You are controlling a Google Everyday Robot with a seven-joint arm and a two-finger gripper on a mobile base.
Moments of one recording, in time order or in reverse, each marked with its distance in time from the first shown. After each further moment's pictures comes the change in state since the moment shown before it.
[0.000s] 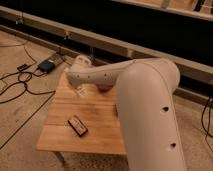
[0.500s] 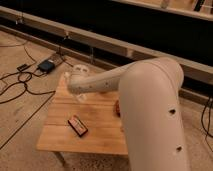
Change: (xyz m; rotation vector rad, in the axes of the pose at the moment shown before) arm 0.016 0.014 0.010 0.006 -0.036 0.038
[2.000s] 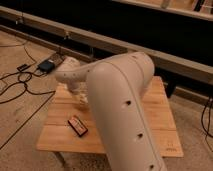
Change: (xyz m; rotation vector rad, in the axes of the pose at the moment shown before) arm 0.047 -0.017 0.002 0.001 0.547 -0.451
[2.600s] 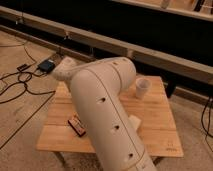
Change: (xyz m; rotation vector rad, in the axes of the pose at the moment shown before) arm -0.008 -0.006 0.045 -0.055 0.103 0.011
